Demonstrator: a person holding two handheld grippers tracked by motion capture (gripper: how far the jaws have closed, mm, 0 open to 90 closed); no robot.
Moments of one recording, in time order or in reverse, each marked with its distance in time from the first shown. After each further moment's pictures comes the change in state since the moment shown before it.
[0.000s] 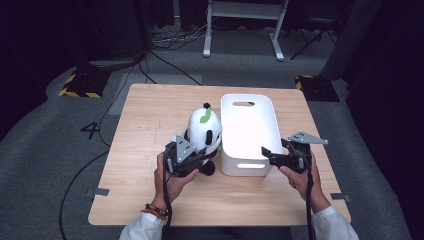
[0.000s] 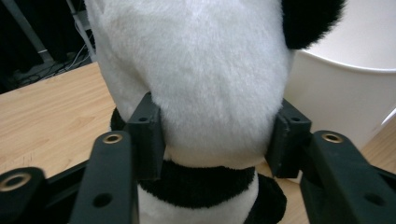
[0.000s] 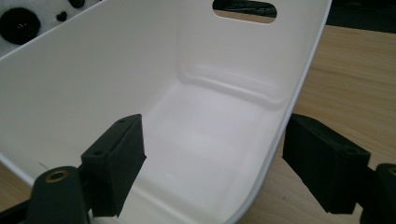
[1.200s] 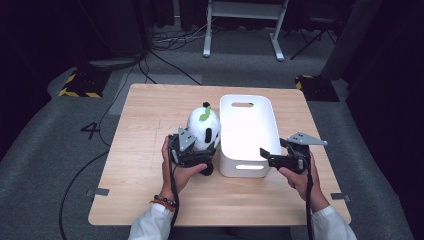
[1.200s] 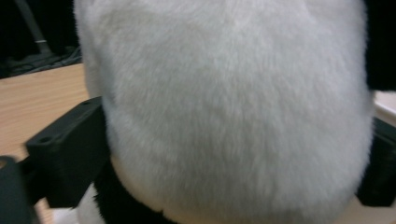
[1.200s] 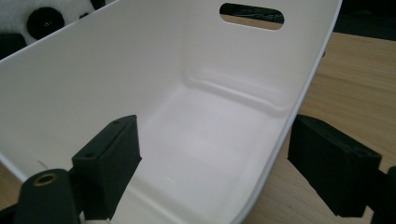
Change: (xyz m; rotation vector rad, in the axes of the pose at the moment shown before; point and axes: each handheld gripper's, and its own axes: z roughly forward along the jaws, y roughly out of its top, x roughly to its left) left arm 0.008 0.005 0.038 -0.028 0.014 -0.106; right arm -0.001 -0.001 0.002 -0.017 0.033 -0.032
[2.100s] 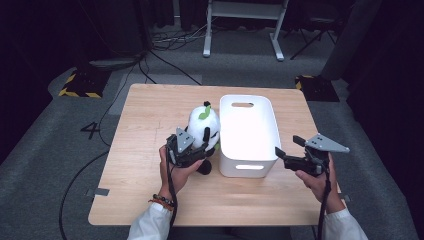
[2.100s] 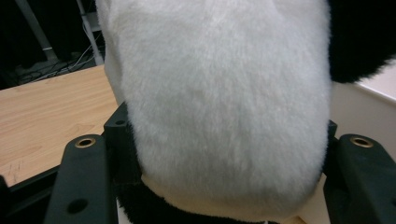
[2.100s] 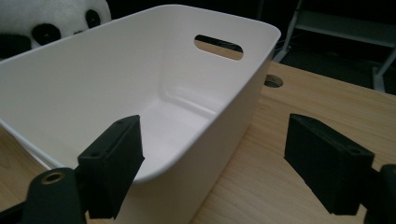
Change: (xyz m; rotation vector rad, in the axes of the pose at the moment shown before) left arm 0.005 -0.001 -0.006 -0.002 -0.007 0.040; right arm -0.024 -0.004 -0.042 -0.100 -0.059 -0.109
